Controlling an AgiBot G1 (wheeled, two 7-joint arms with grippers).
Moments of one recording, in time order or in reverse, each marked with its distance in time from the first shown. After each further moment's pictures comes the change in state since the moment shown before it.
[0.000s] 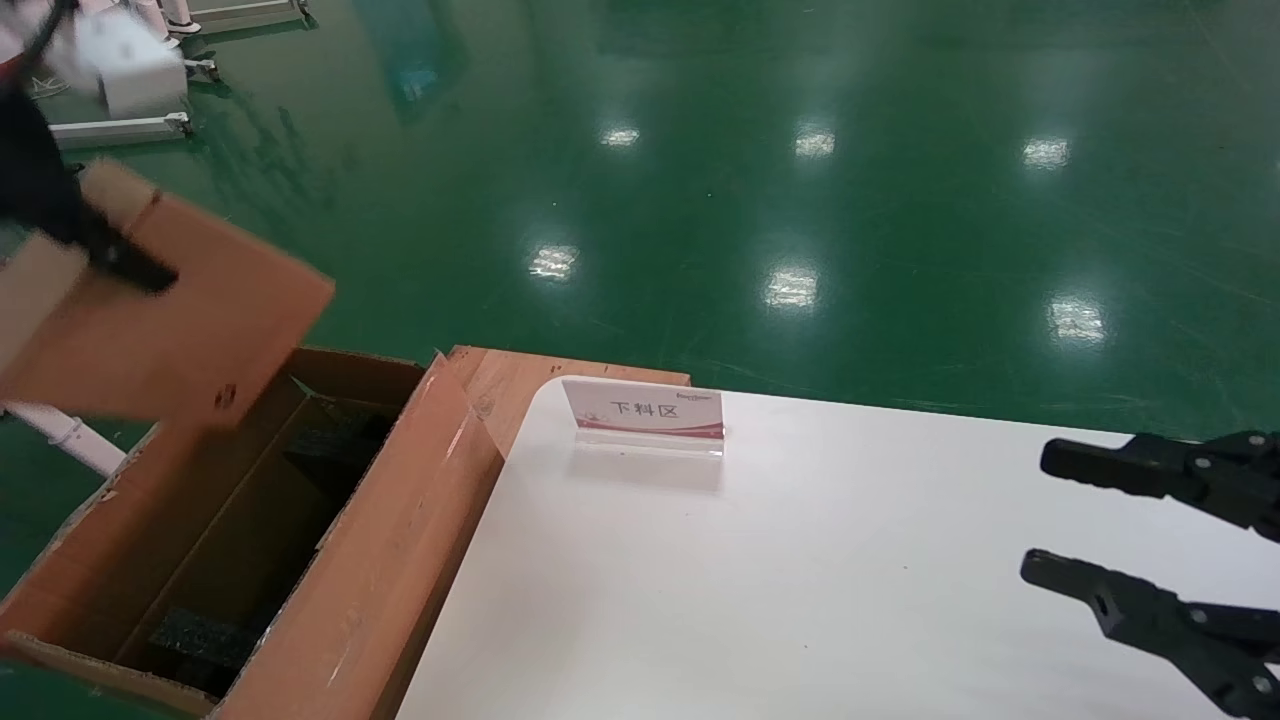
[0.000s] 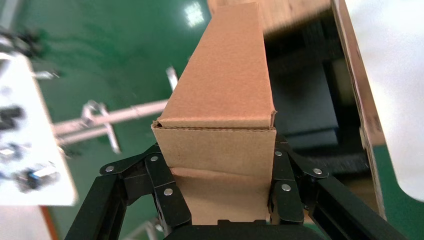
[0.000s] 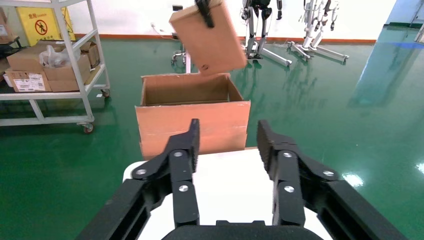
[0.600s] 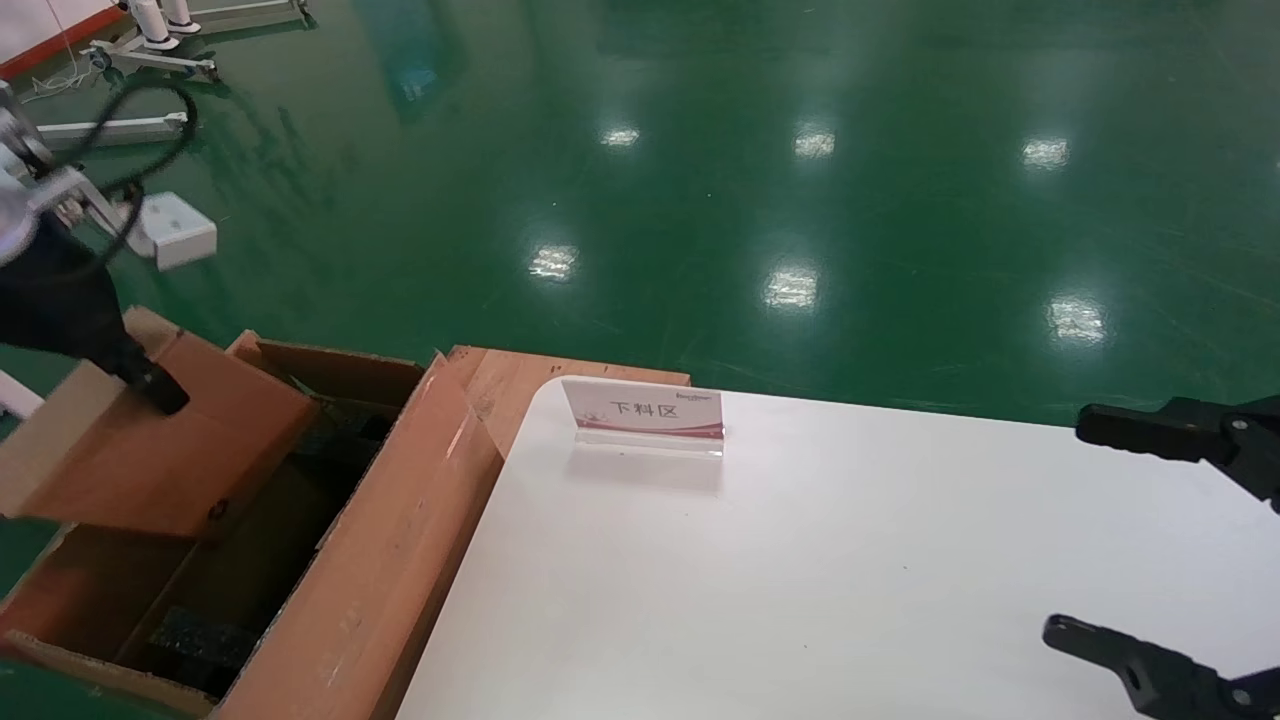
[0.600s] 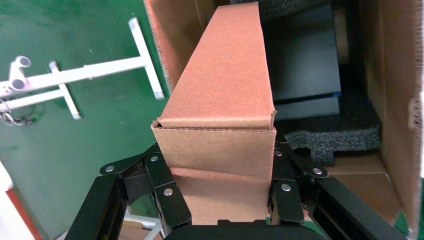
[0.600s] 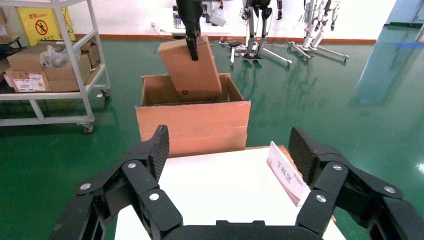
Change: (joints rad) left arm 0.261 -0.024 0.094 0.282 -0.056 -0.138 0.147; right arm 0.000 0.000 -0.001 0.000 0.001 0.000 -0.001
